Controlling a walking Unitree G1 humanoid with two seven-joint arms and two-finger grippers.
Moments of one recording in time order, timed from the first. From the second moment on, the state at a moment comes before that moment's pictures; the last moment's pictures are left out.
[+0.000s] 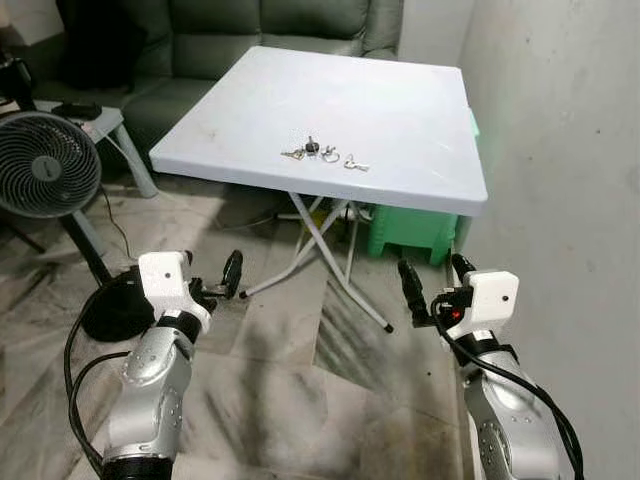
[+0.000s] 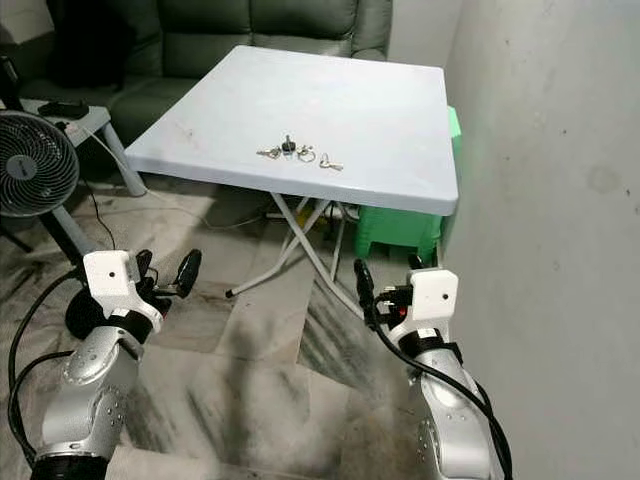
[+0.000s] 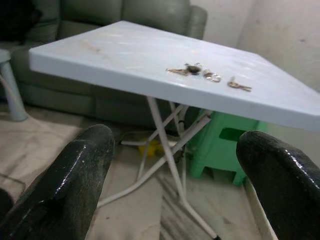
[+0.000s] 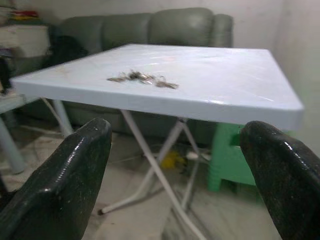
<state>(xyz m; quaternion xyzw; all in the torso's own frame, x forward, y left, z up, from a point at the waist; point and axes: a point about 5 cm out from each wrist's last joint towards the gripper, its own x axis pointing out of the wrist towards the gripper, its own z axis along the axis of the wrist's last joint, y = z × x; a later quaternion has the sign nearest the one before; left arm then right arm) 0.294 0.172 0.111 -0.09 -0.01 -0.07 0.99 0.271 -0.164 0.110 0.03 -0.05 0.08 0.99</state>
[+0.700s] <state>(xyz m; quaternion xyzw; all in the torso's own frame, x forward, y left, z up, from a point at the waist) 0.302 0.180 0.122 -0.09 -0.02 -0.06 0.99 0.273 -0.152 0.112 0.03 -0.05 0.10 0.99</state>
